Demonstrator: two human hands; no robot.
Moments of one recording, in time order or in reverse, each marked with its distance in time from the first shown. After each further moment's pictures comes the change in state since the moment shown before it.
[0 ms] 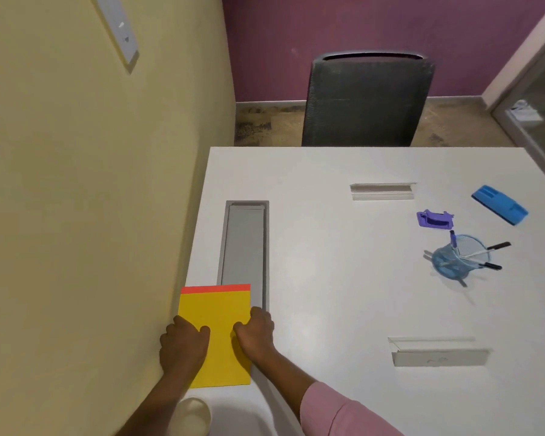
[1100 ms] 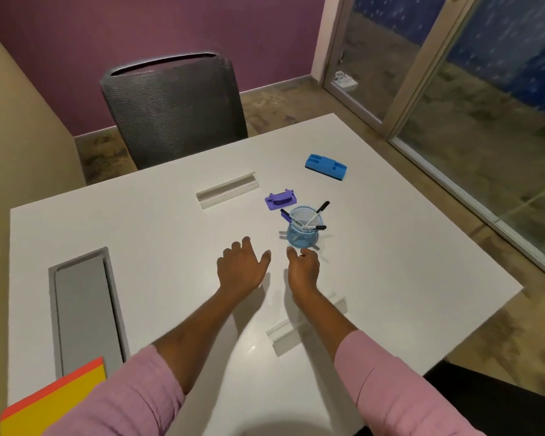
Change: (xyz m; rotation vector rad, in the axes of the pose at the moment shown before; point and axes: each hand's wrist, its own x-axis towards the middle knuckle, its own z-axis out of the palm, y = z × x) left_hand -0.148 0.390 0.106 0.159 -0.021 0.987; right_hand 0.030 0.123 -0.354 0.758 0.840 0.168
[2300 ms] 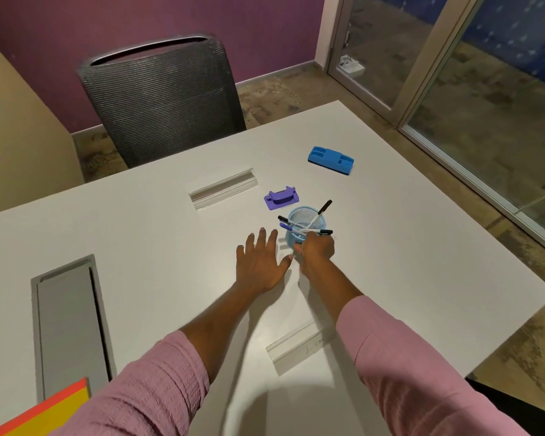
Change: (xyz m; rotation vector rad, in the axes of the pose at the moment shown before) left_hand 0.057 0.014 0.065 0.170 -0.058 0.235; right_hand 0.102 -0.018 0.021 0.278 0.114 0.266
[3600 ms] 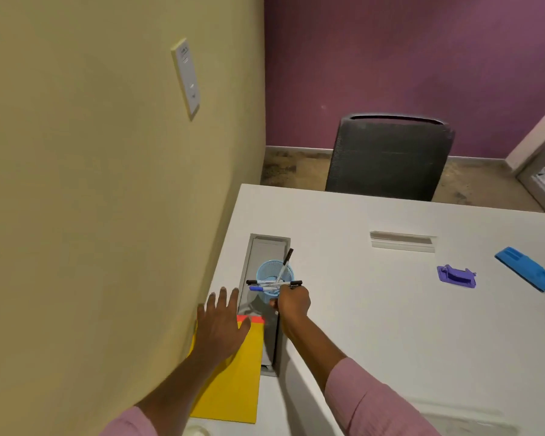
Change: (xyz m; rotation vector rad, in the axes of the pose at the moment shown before) left_hand -0.338 -0.304 -0.065 -0.032 0.155 -0.708; right_hand -0.331 0.211 0.157 -0.582 -0.679 -0.244
